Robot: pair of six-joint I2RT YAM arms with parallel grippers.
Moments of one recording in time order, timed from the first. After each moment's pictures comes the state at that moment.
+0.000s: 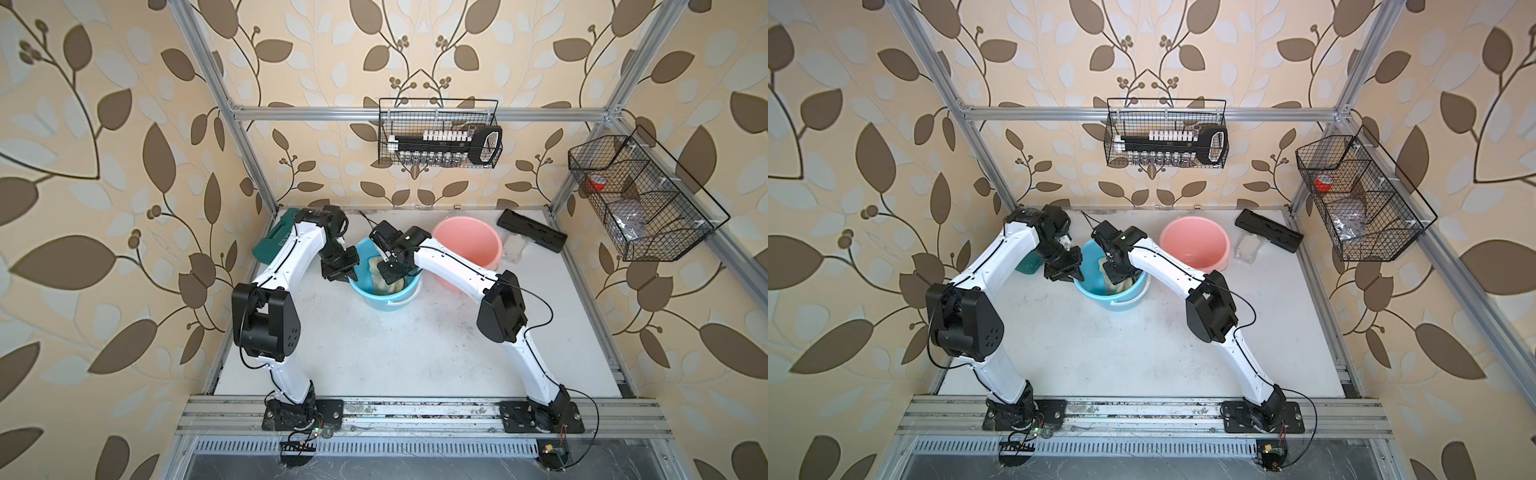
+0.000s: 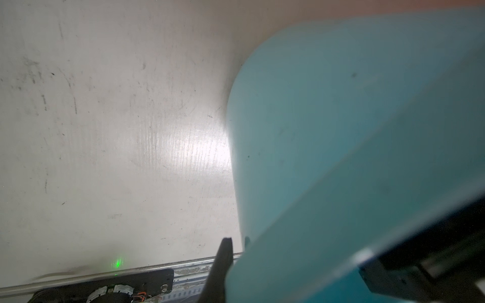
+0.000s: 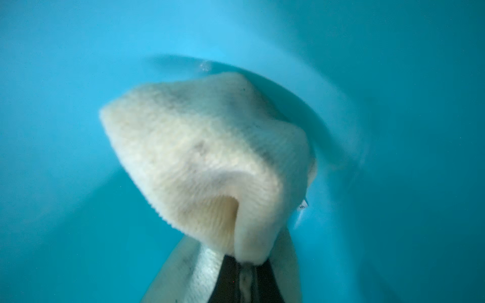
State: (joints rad) left arm -0.16 1.75 1.61 -1.34 0.33 -0.46; right arm 0.79 2.36 2.26 -1.14 0.12 0.26
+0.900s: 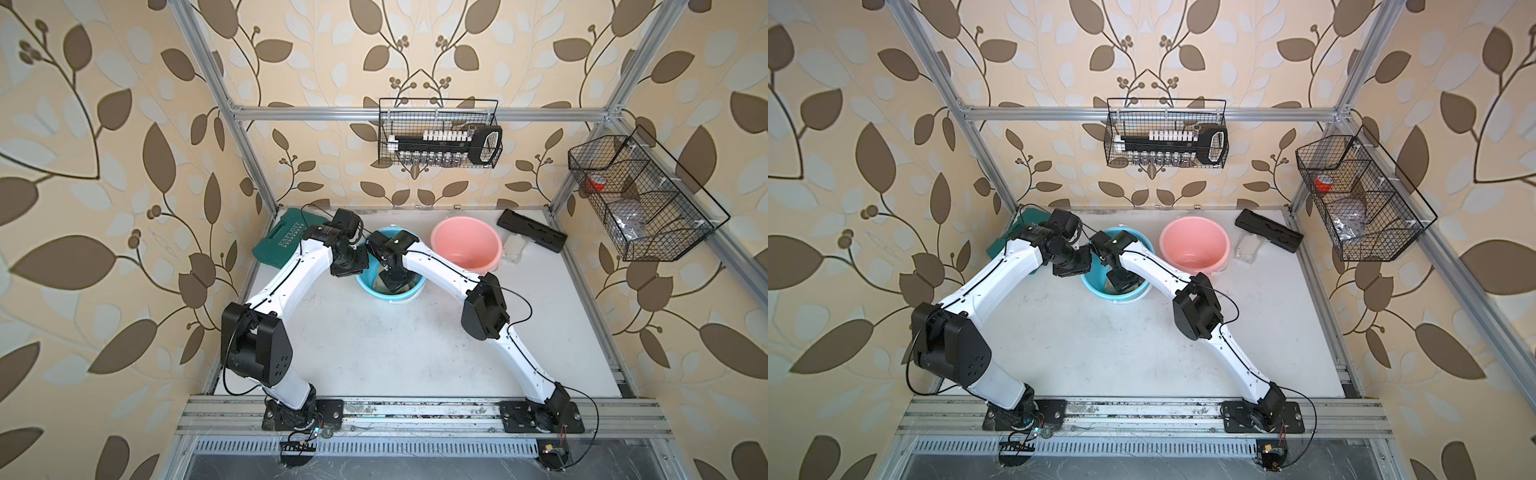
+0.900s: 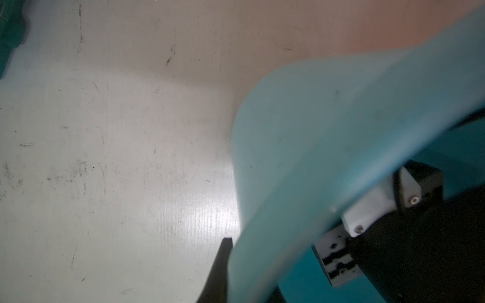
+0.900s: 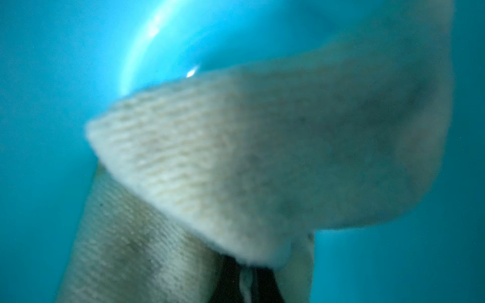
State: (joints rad) left arm -0.30 1.58 1.43 -1.00 0.09 -0.47; right arm 0.81 2.52 2.45 -1.36 0.18 0.26
